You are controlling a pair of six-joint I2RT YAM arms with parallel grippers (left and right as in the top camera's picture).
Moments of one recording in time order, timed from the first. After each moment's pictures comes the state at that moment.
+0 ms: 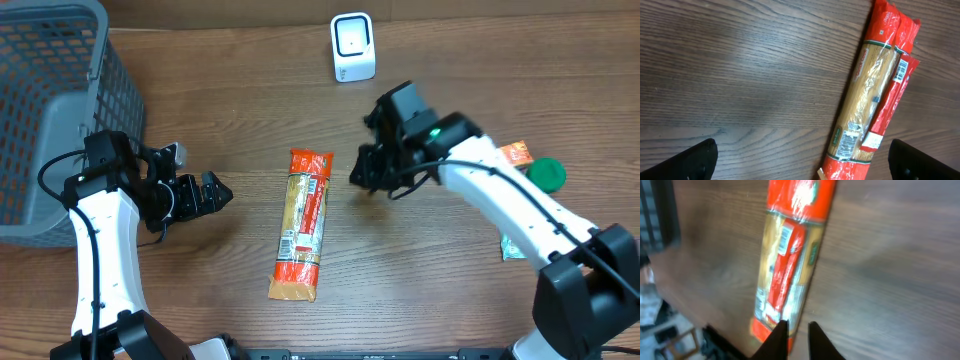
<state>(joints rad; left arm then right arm) 0.41 1.46 1.14 -1.09 0.39 0.13 0.56 1.78 1.38 -0.79 -0.46 0.53</state>
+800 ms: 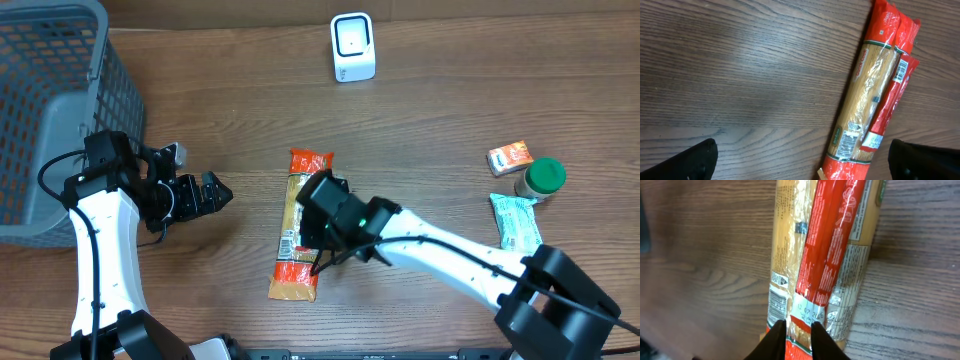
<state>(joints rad) 0.41 1.46 1.14 -1.10 0.39 0.13 0.96 1.78 1.18 -0.45 -0.10 1.02</state>
